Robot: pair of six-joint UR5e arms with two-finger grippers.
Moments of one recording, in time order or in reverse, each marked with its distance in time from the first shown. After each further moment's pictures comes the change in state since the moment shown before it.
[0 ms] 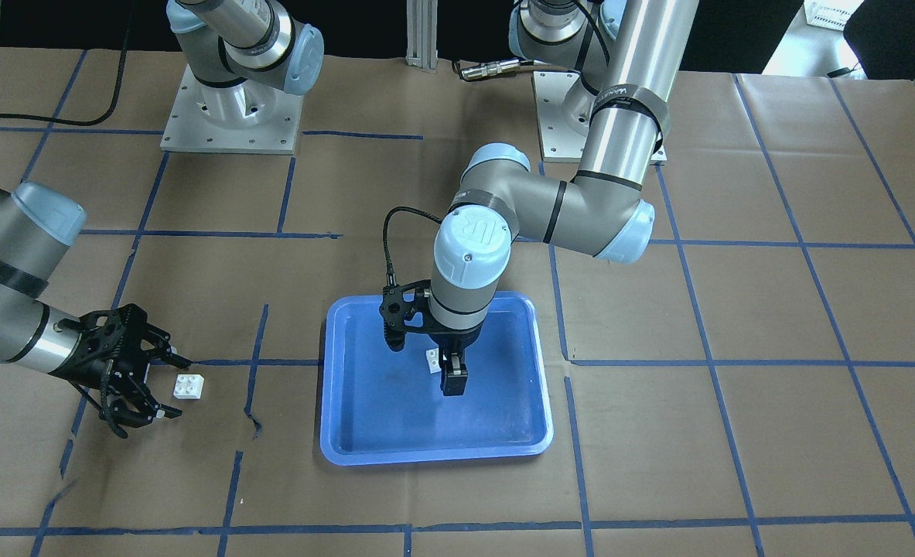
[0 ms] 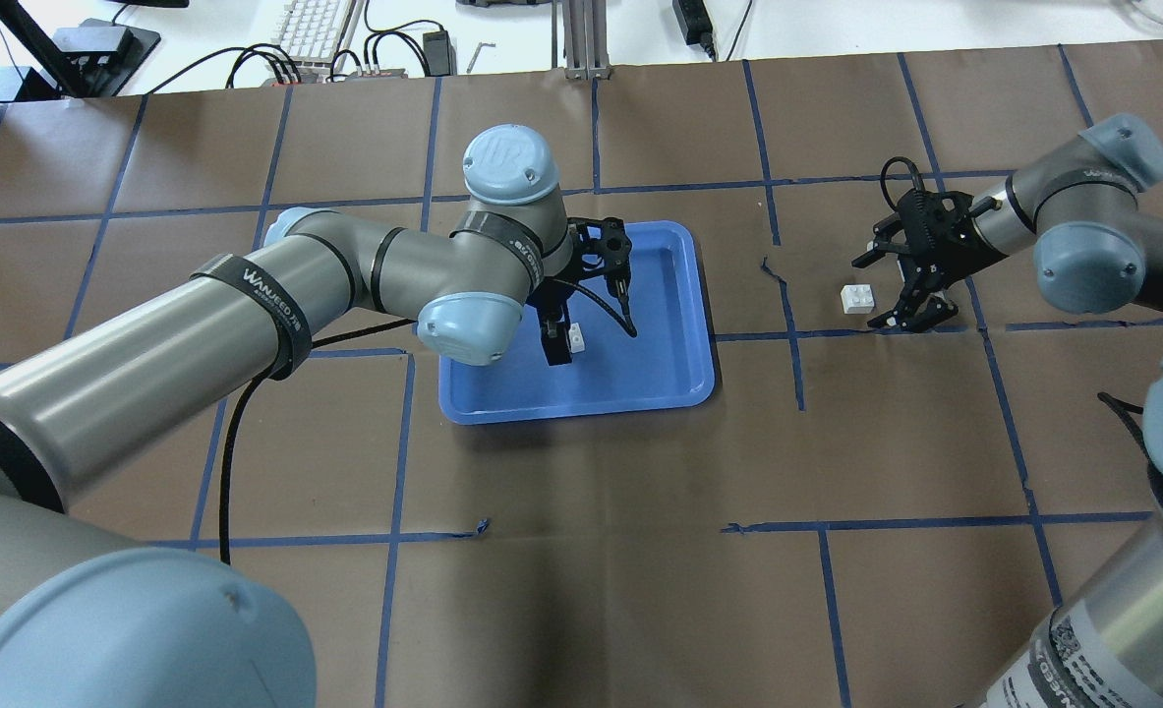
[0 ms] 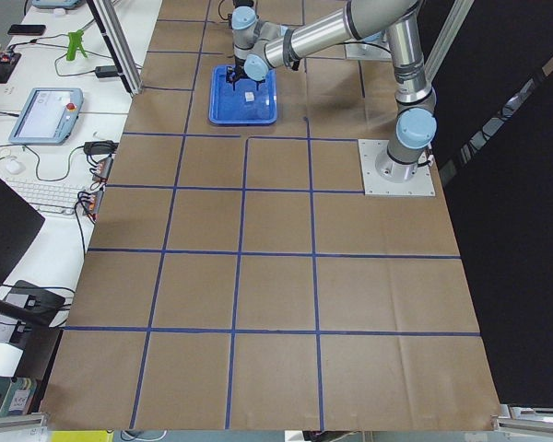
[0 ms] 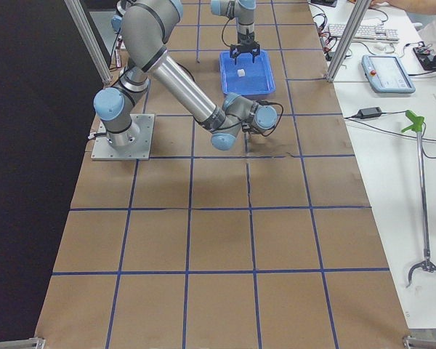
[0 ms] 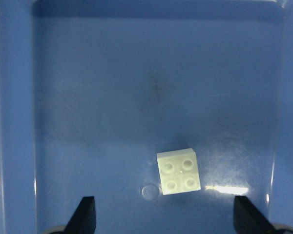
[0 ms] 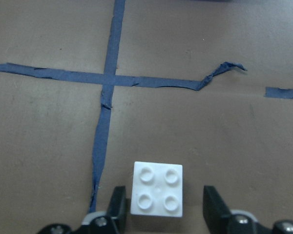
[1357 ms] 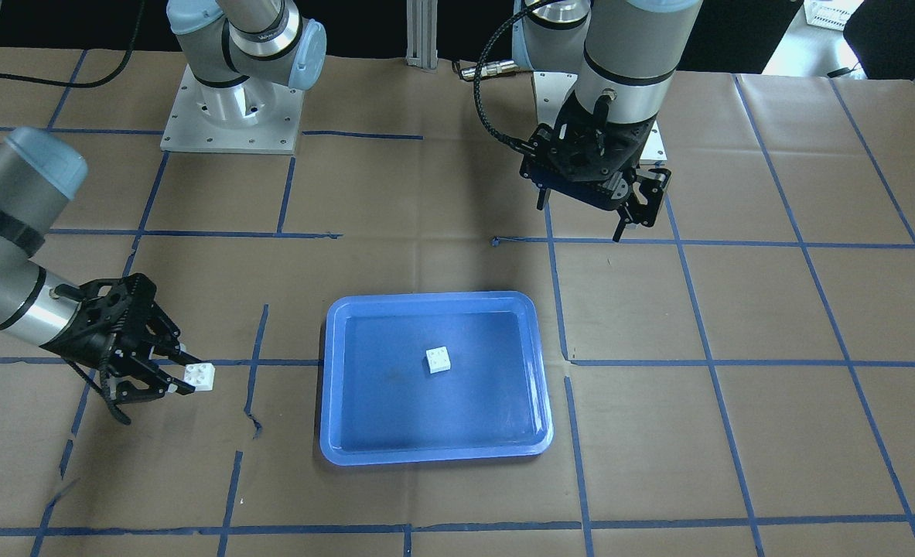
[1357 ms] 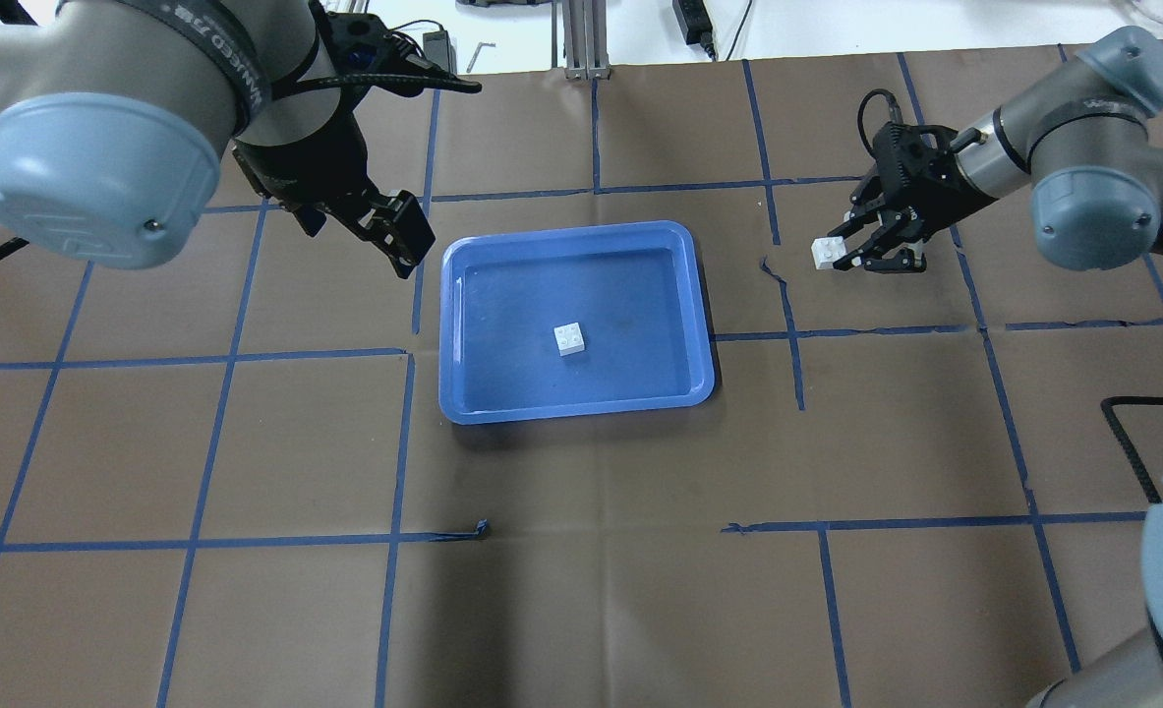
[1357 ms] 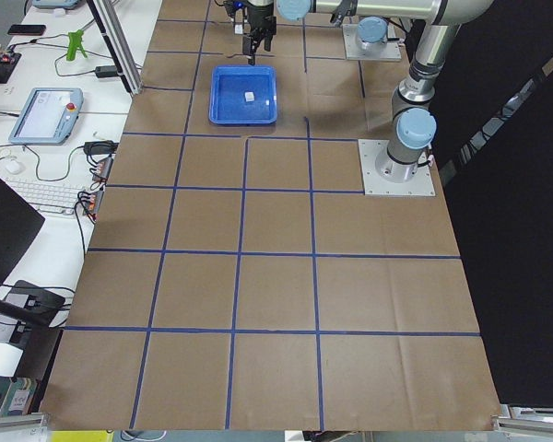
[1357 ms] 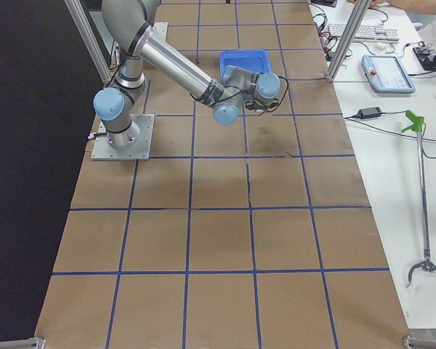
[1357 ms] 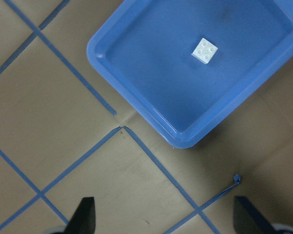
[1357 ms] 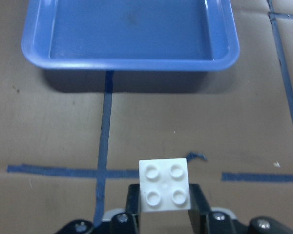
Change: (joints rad) left arm 0.163 0.389 0.094 -0.512 0.110 -0.951; right arm 0.146 -0.156 -0.036 0.089 0.000 0.210
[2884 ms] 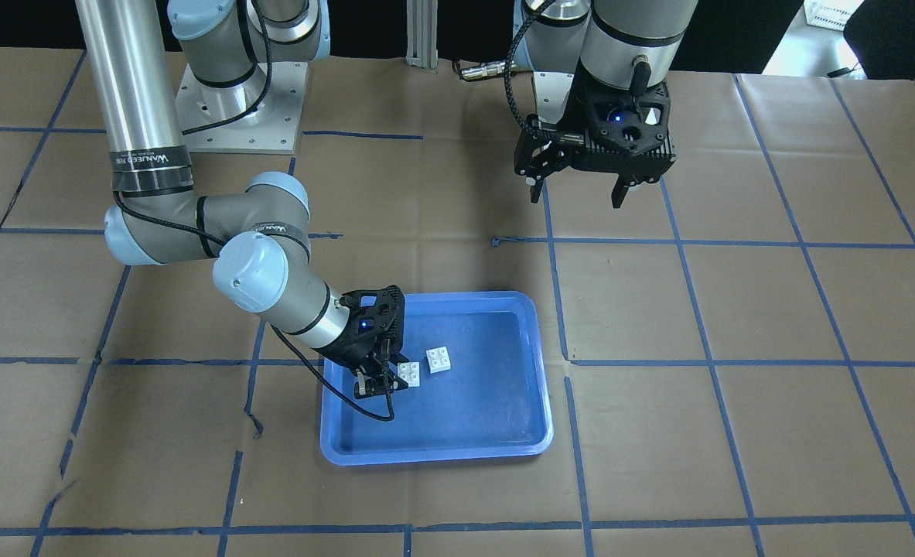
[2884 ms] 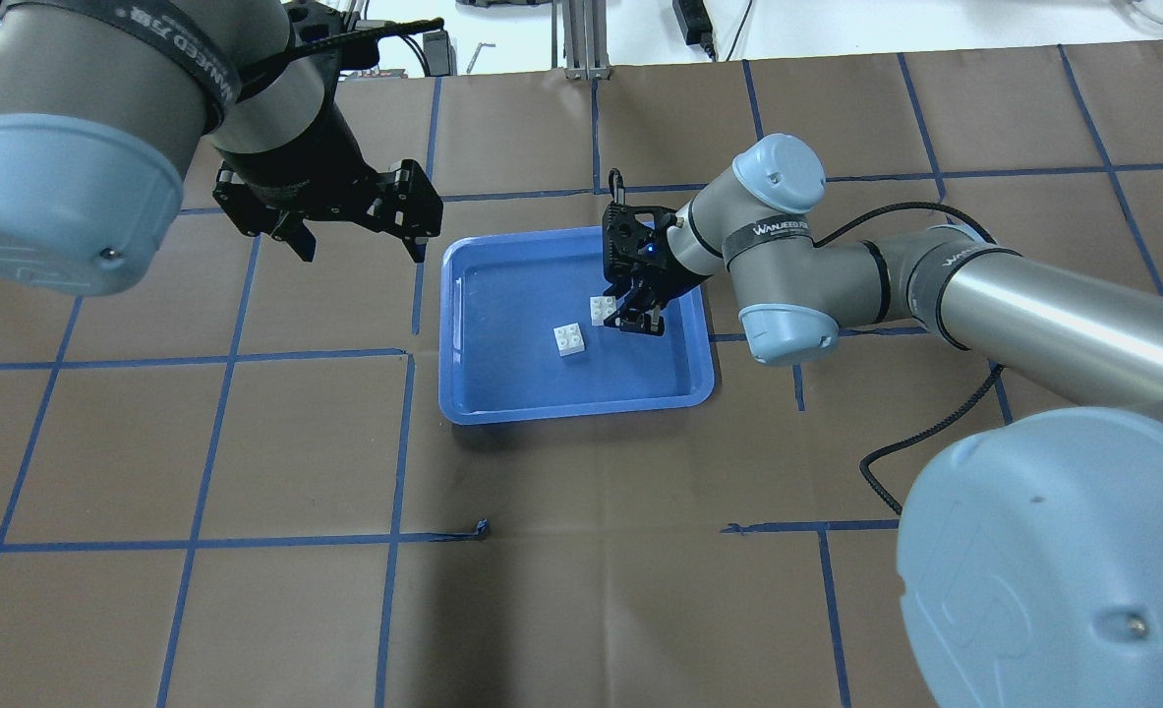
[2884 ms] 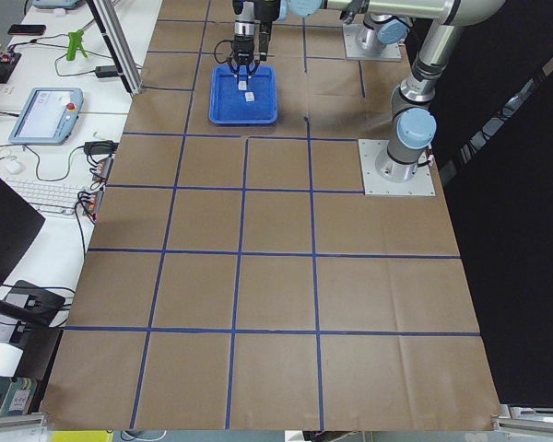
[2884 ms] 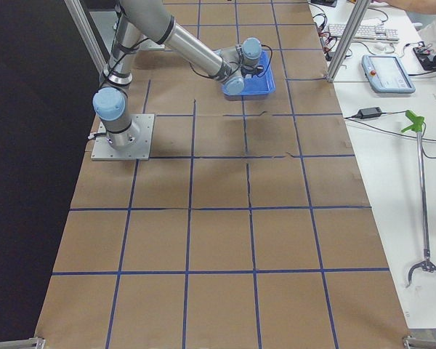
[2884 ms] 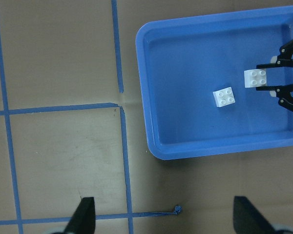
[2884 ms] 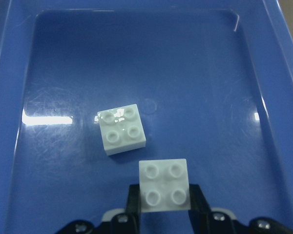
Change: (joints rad) left arm 0.003 0.045 -0.019 0.001 -0.053 -0.295; right arm 0.401 0.189 0.043 -0.472 0.001 0.502
